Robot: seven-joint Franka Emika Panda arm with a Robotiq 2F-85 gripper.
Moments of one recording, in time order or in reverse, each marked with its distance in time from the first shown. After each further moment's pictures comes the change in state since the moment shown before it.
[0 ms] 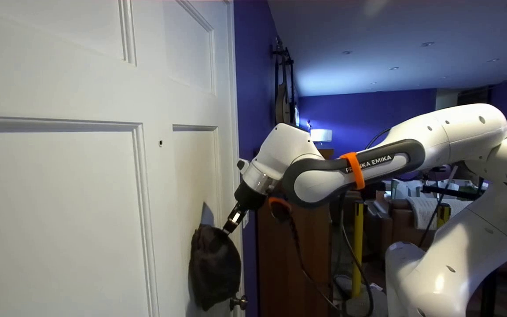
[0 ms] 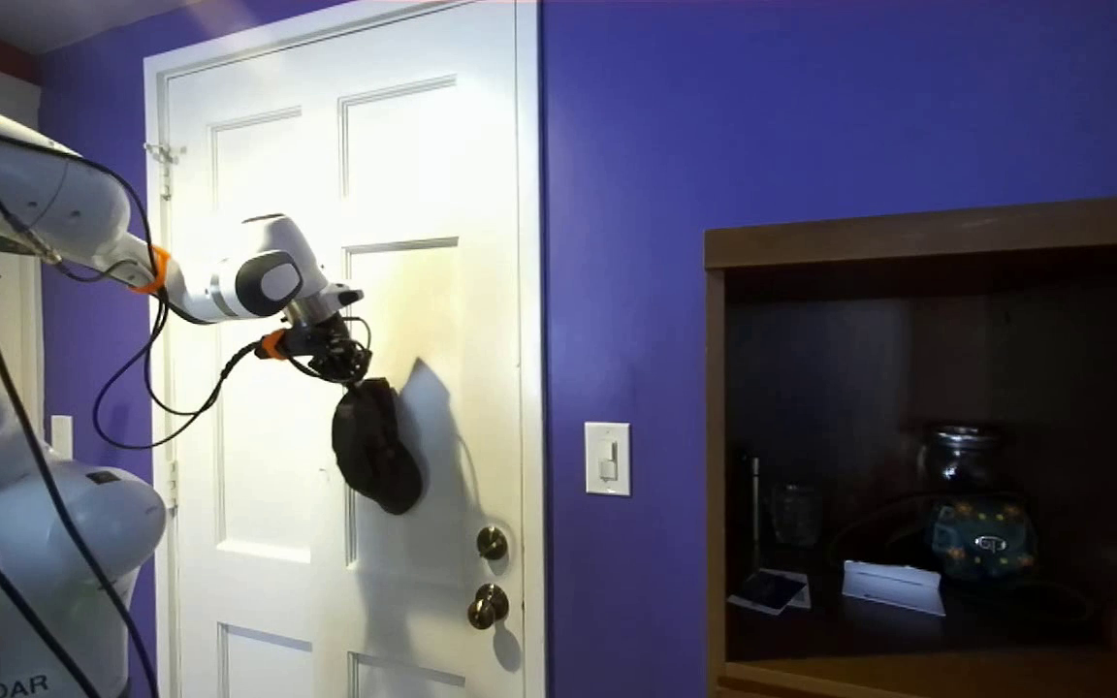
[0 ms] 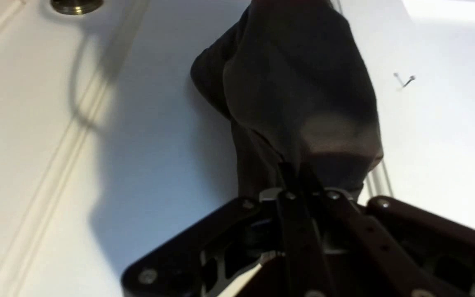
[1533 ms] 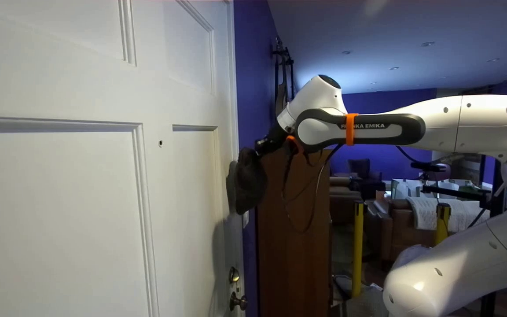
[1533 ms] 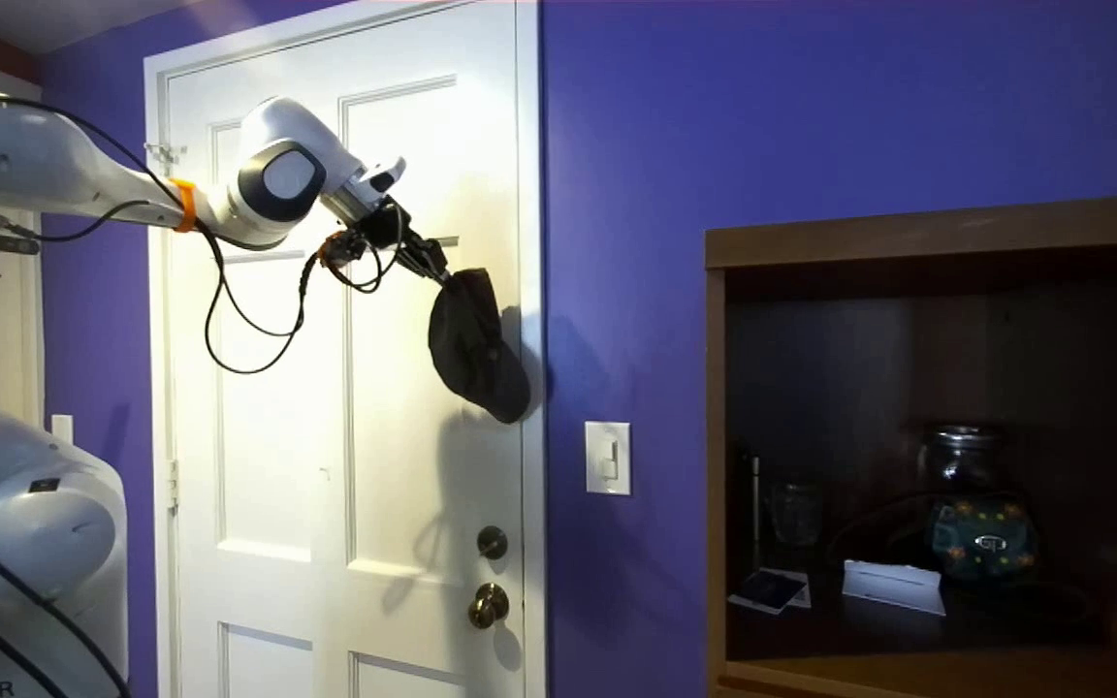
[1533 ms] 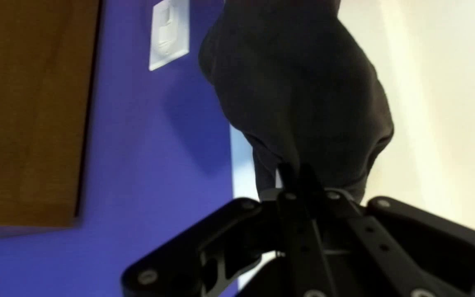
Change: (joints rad) arm -0.432 -0.094 -0.079 0.228 -0.125 -0.023 0.252
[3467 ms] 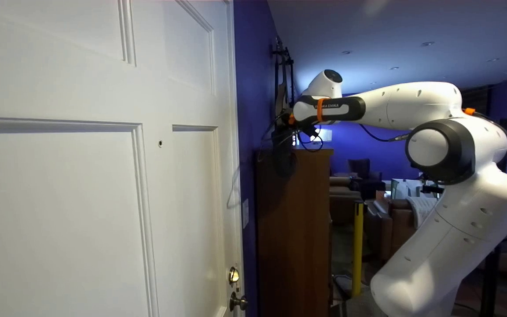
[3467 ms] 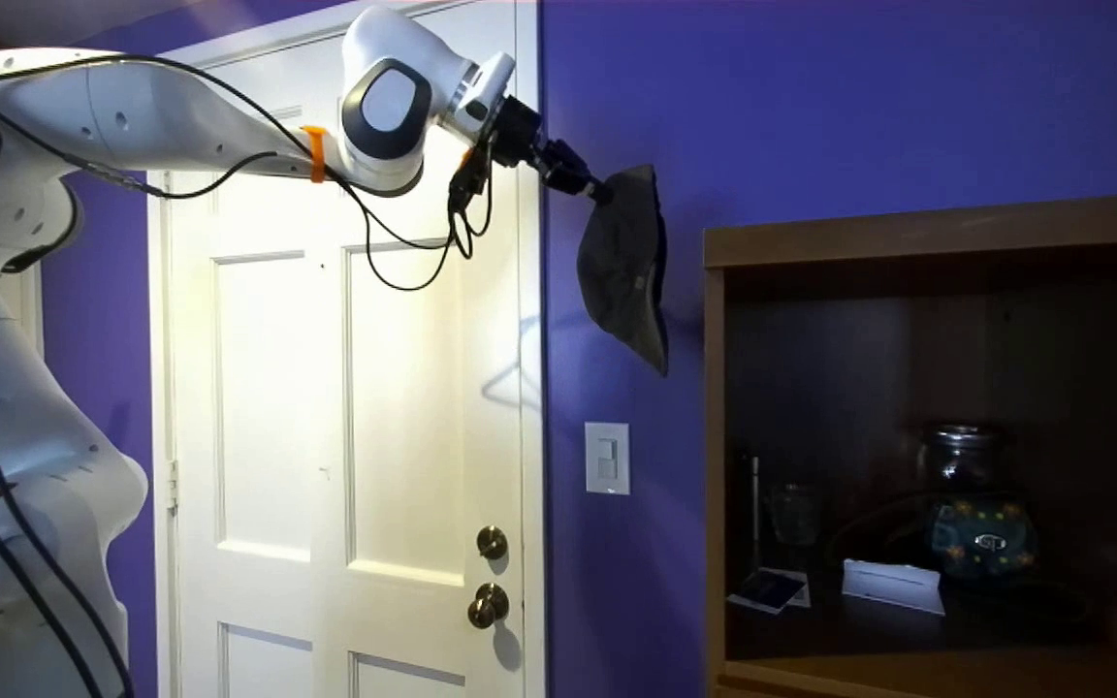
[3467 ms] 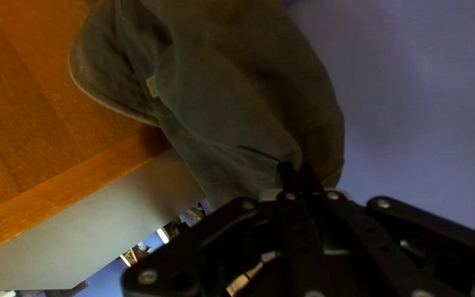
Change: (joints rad) arm -0.308 0.387 -0.155 0.407 0.025 0.158 0.568
